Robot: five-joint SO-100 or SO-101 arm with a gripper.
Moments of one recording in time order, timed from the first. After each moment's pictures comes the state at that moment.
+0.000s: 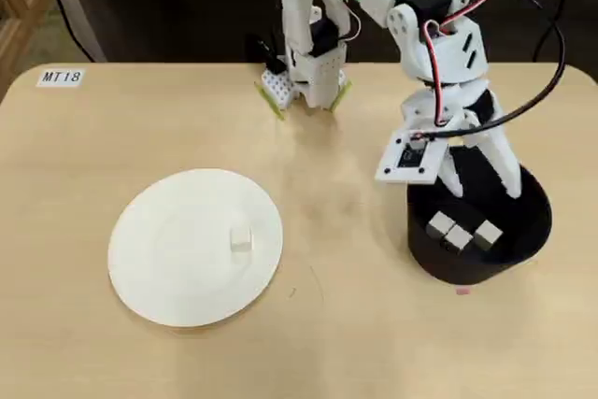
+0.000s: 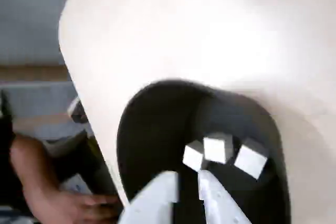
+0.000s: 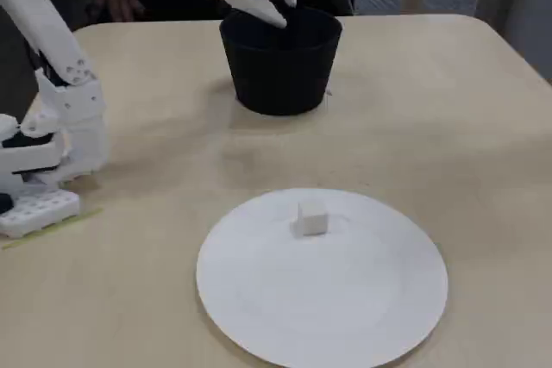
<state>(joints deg) -29.1 112.1 106.2 53.7 -22.2</state>
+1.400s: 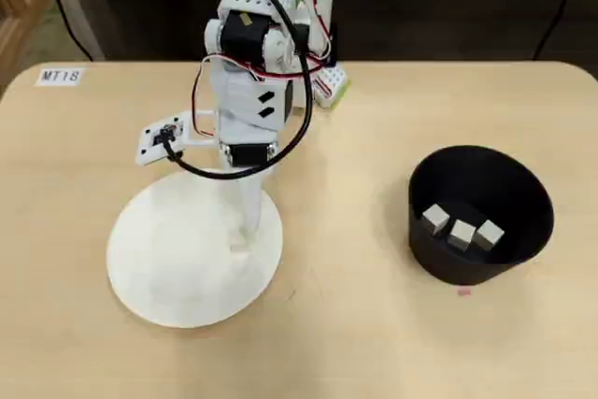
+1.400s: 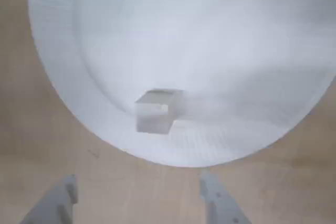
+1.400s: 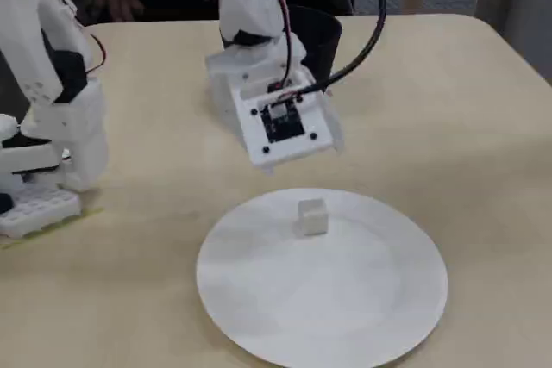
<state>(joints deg) 15.5 101.6 107.6 70.7 -25.4</state>
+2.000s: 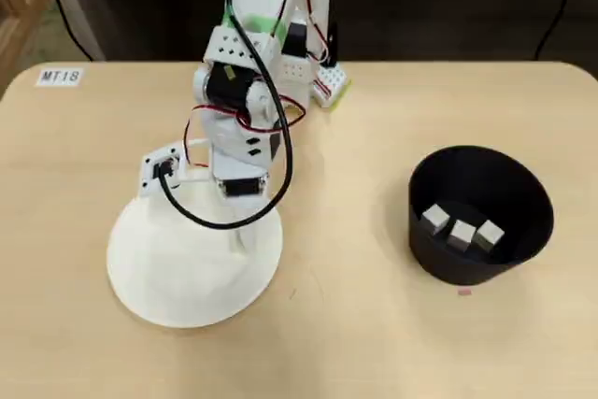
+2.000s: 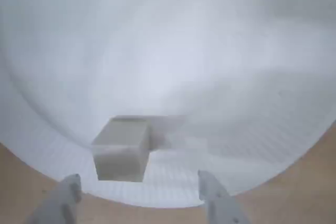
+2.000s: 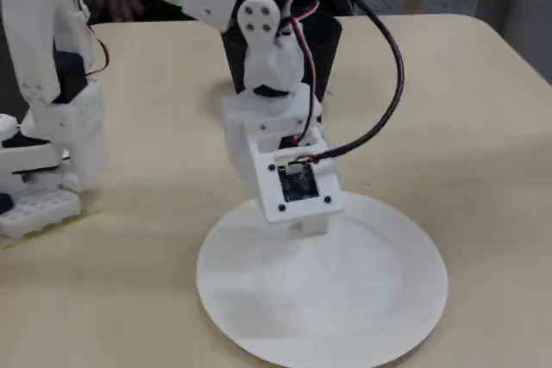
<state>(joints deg) 17.2 87.5 103.4 67.9 -27.9</state>
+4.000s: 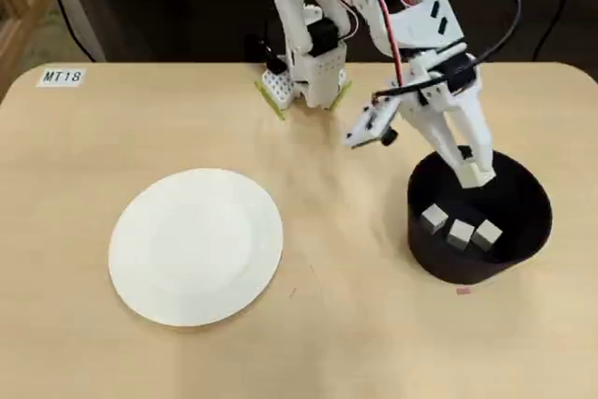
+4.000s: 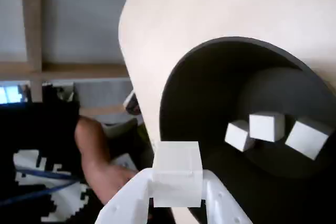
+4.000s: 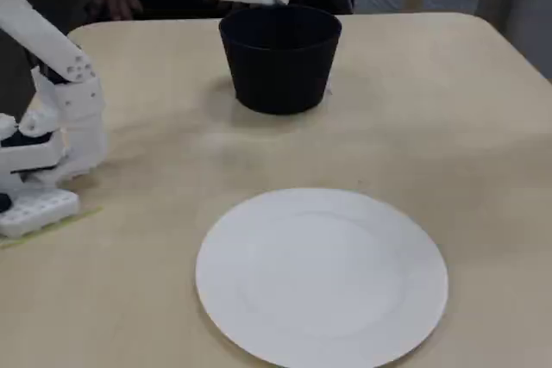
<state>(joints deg) -37.4 123.6 123.1 35.8 -15.6</state>
